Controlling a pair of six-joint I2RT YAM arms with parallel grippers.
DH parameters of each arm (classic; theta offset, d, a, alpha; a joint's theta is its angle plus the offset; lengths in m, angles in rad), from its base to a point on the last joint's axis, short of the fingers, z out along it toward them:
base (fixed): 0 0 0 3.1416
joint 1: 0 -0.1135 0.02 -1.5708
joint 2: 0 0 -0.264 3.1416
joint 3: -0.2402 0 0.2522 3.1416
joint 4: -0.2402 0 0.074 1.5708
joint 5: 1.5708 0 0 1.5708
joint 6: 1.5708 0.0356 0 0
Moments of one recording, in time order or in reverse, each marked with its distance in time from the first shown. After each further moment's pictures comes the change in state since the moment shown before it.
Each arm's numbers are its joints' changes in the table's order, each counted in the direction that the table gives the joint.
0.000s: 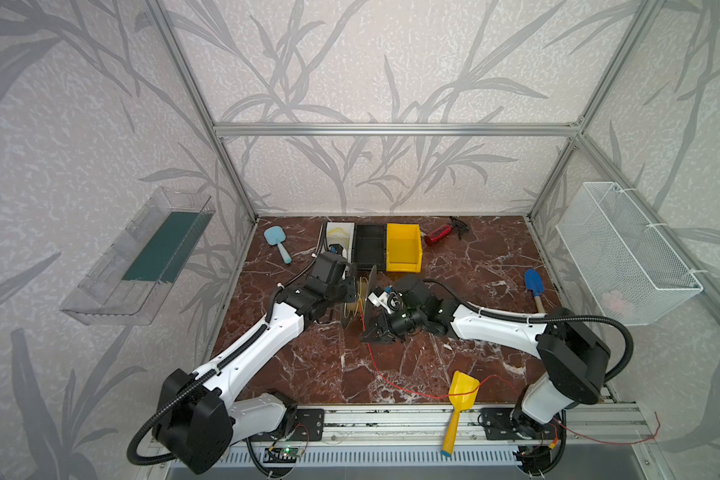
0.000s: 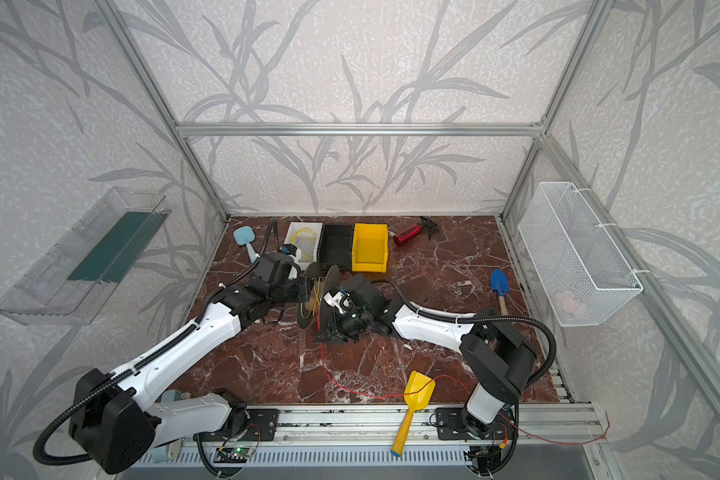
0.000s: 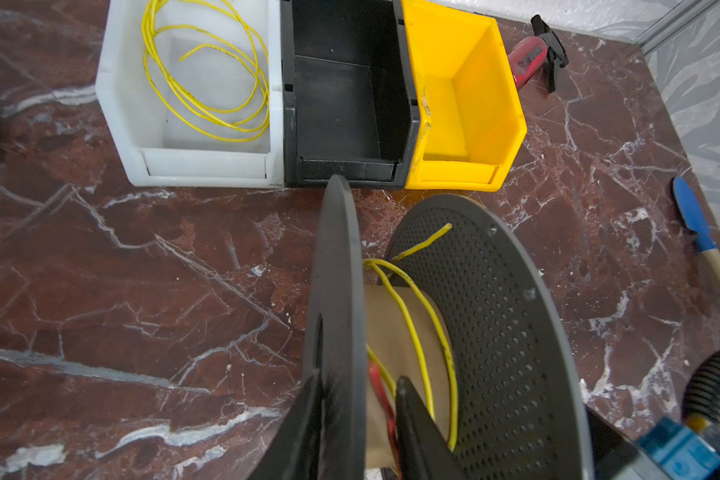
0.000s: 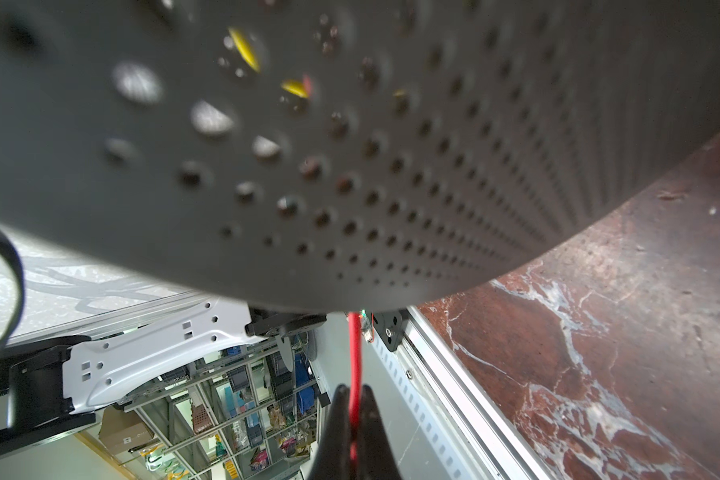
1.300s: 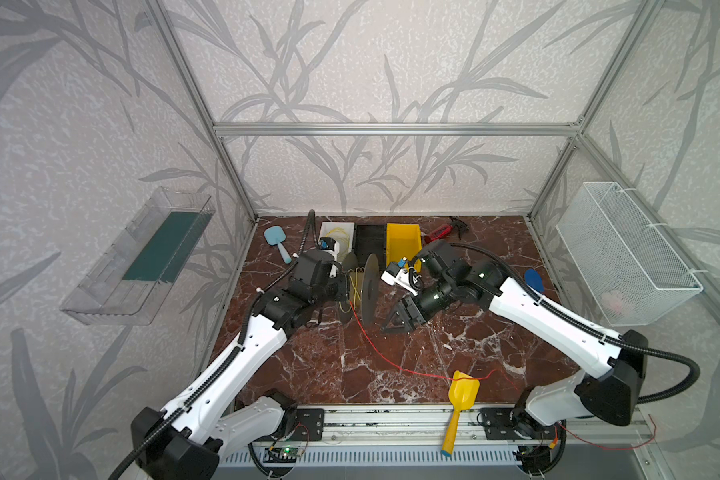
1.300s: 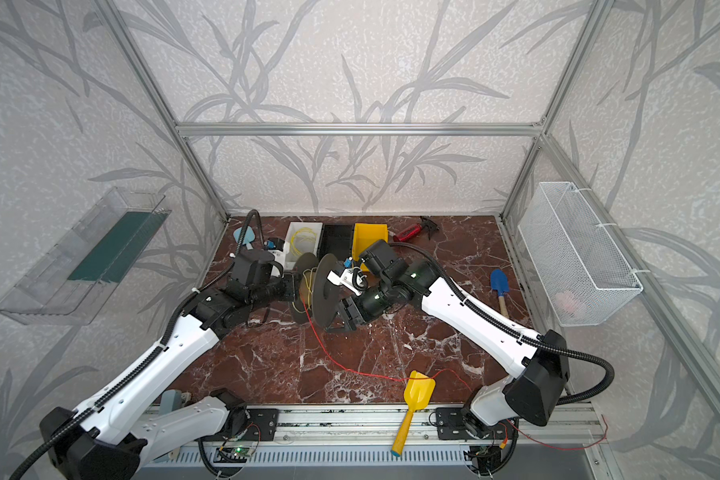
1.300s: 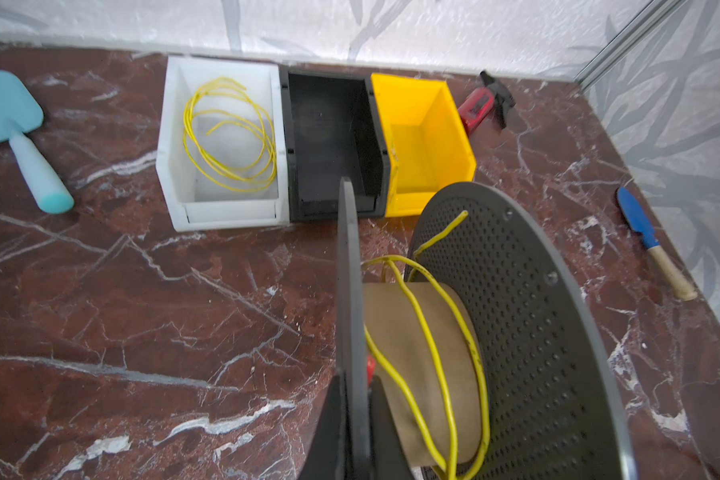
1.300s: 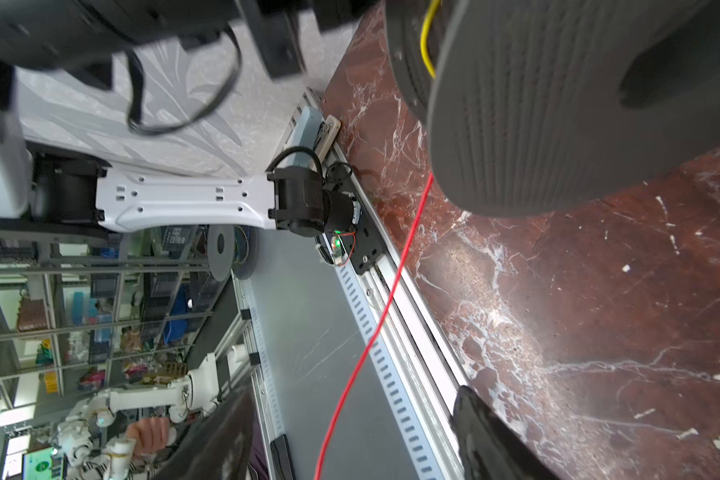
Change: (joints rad) left arm 0.000 0.158 -0.117 -0.136 0.000 0.097; right arm 0.089 0.184 -0.419 -0.921 -0.027 -0.753
